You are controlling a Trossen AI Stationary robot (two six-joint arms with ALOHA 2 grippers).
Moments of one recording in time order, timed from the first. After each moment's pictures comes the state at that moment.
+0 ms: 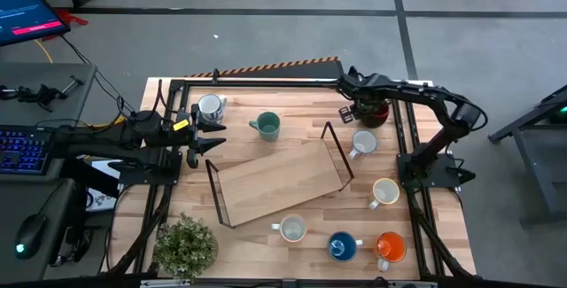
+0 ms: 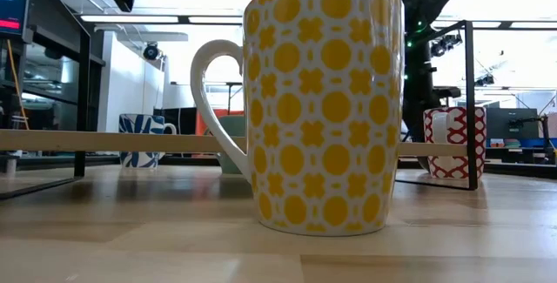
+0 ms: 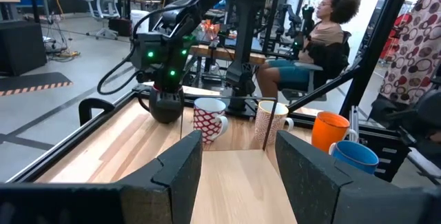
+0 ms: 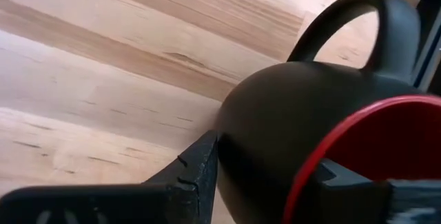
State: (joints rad) left arm -0.01 0.47 0.52 -0.09 -0.12 -0.14; right arm -0.67 1.61 1.04 -0.96 0.29 0.52
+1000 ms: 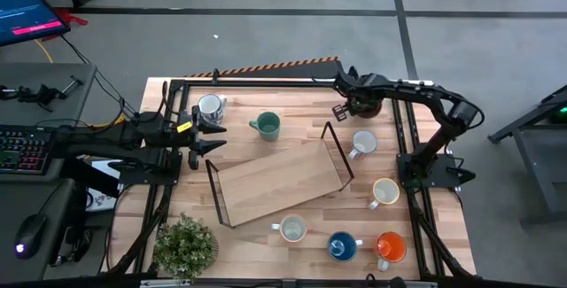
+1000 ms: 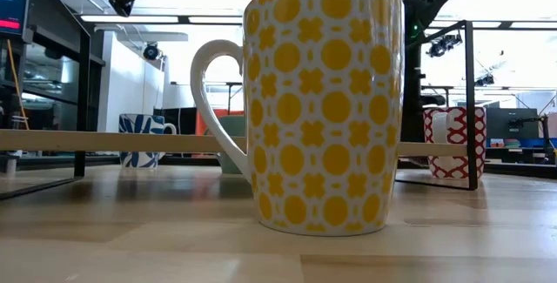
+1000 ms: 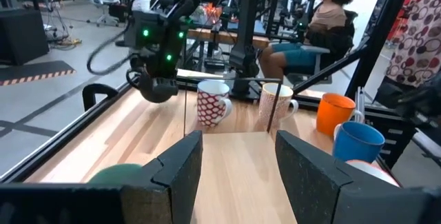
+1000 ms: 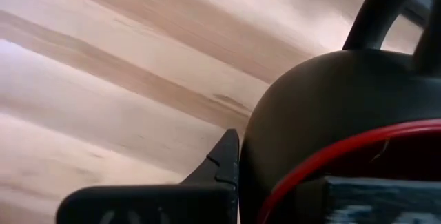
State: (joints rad) left arm -0.01 0.47 0.52 -0.16 -0.12 -0.12; right arm -0.66 1.62 1.07 -0.83 0.24 0.43
